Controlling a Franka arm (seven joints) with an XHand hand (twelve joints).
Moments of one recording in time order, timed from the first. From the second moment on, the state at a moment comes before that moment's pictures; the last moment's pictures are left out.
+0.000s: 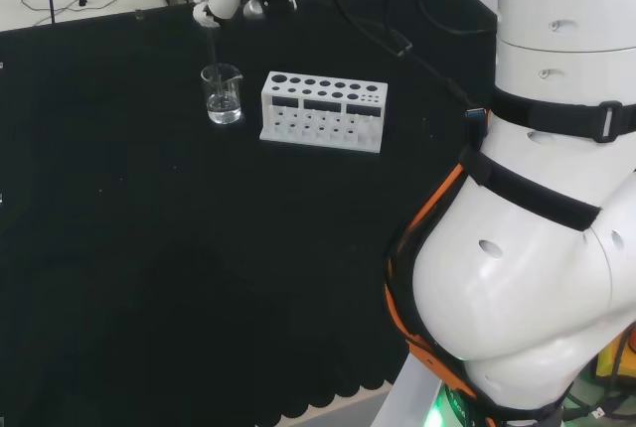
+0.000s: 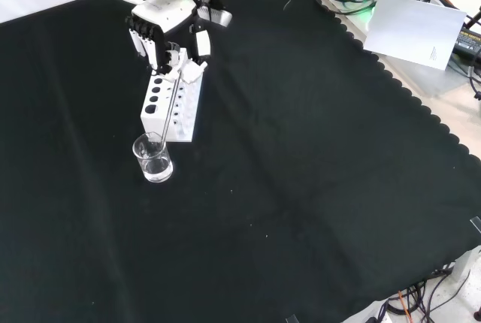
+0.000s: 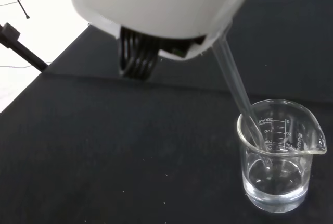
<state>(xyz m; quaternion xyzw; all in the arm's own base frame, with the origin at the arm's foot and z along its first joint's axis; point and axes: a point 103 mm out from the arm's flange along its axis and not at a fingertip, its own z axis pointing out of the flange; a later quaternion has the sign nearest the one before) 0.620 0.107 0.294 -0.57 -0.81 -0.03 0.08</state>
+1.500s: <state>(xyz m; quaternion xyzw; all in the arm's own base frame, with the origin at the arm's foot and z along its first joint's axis) 0.596 0.044 0.376 -0.63 -0.78 -0.08 0.03</state>
